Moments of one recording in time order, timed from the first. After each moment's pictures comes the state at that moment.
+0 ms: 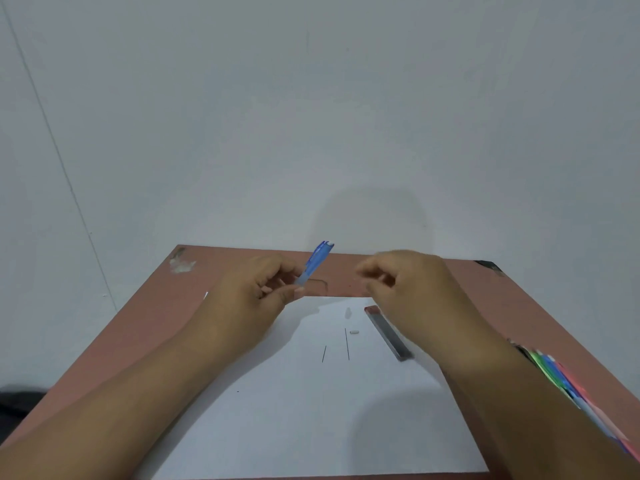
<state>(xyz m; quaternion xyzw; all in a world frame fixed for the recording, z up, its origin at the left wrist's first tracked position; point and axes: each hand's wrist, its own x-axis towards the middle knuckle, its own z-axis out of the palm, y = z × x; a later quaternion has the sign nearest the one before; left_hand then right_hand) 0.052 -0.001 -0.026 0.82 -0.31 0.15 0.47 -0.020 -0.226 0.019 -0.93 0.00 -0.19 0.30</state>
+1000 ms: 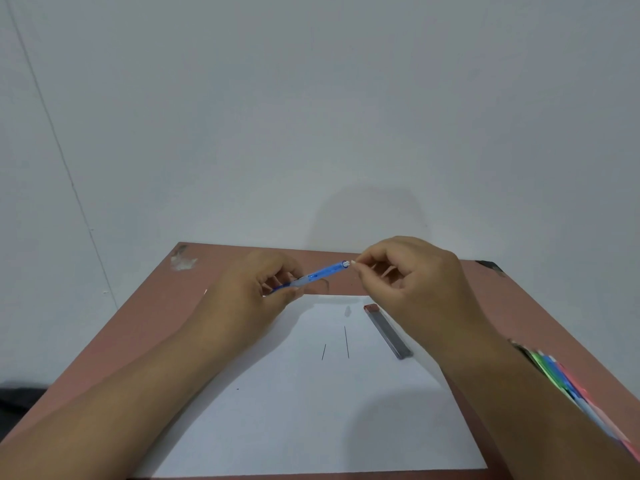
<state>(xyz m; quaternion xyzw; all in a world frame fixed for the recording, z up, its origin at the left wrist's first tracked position) 0.053 0.001 -0.026 0.83 -0.29 0.16 0.45 -0.020 -0.222 0.018 -0.88 -0.13 -0.36 0.29</state>
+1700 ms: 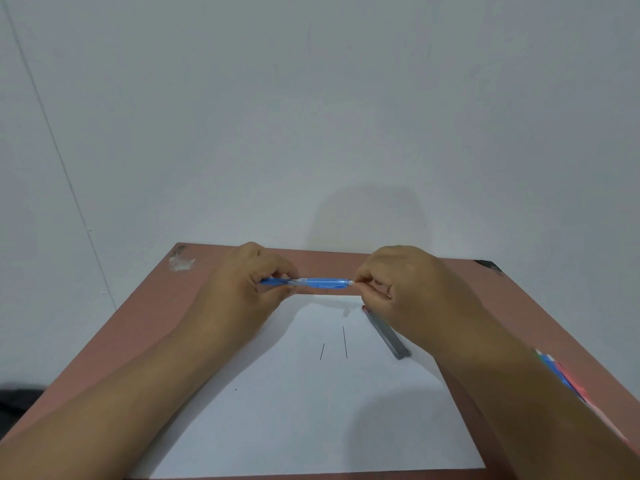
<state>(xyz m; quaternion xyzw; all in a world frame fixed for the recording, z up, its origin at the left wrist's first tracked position) 0.054 0.003 -0.022 0.84 -0.30 0.25 0.39 -0.019 -0.229 0.022 -0.94 -0.16 -0.27 0.11</state>
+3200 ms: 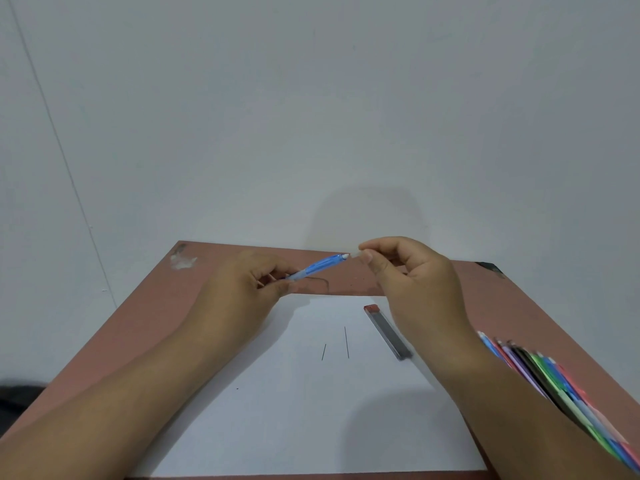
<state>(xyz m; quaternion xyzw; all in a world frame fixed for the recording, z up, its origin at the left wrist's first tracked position) 0.050 0.002 -0.017 0.84 -0.25 0.16 0.45 -0.022 -0.206 0.018 -0.78 0.01 -0.27 0.56</state>
